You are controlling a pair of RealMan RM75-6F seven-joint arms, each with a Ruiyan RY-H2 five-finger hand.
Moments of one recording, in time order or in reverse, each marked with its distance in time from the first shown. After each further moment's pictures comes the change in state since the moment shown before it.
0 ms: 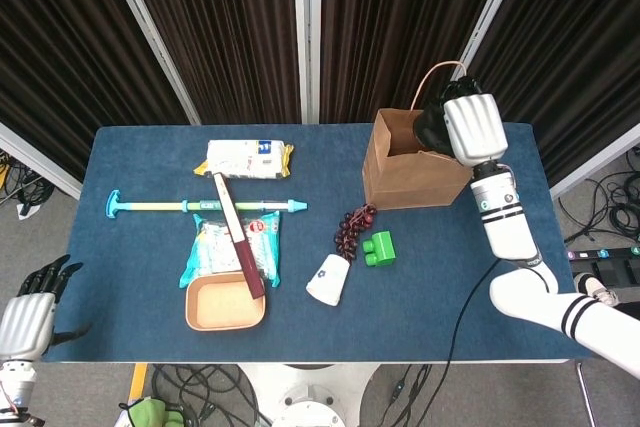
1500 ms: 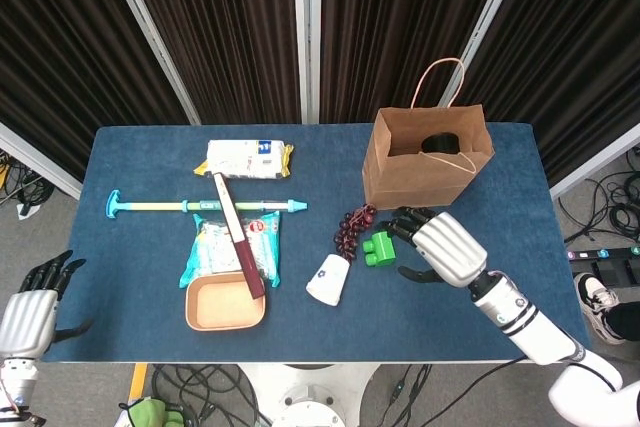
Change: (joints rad) left arm -0.007 0.014 -0.003 -0.033 0.024 0.020 0.036; right arm -0.212 0.234 -0.309 -0.431 -0.521 0.053 0.327
